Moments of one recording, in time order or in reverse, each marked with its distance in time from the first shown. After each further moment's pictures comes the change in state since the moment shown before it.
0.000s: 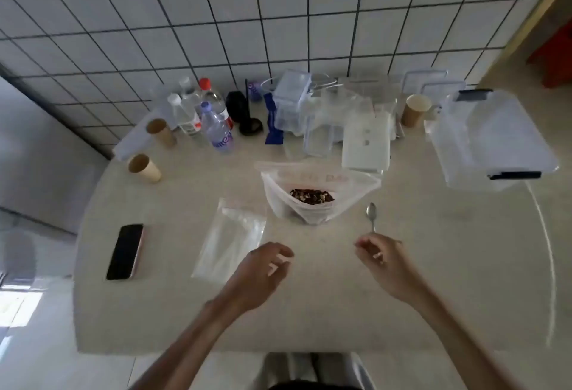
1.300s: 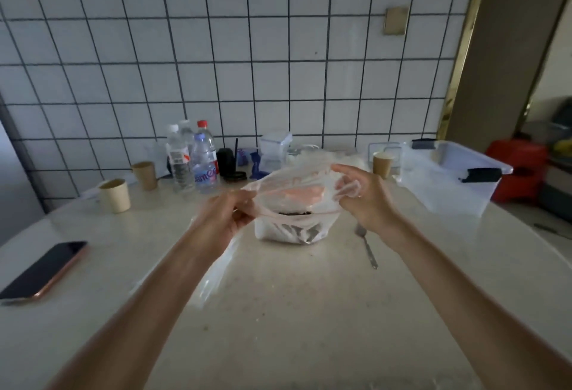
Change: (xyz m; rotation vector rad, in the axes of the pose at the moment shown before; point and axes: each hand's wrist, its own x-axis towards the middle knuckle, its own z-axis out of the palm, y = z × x) left_hand 0.052 -0.052 0.031 -1.096 0.388 0.104; right_hand 0.021 0.031 0.045 0.009 0.380 -0.438
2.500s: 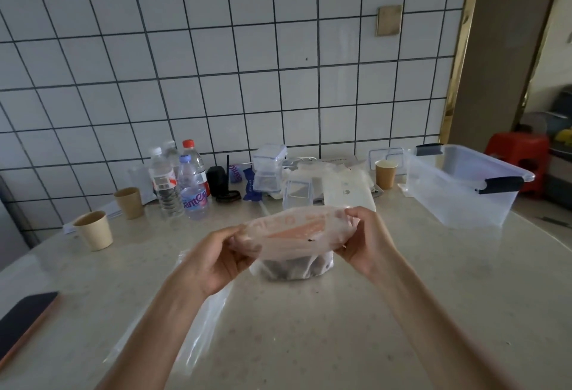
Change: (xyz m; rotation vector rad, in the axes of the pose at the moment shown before) left_hand 0.062 -0.015 -0.012 -0.160 -0.223 -0.331; right_hand 0.037 0.043 0.039 1.174 -0.024 0.669
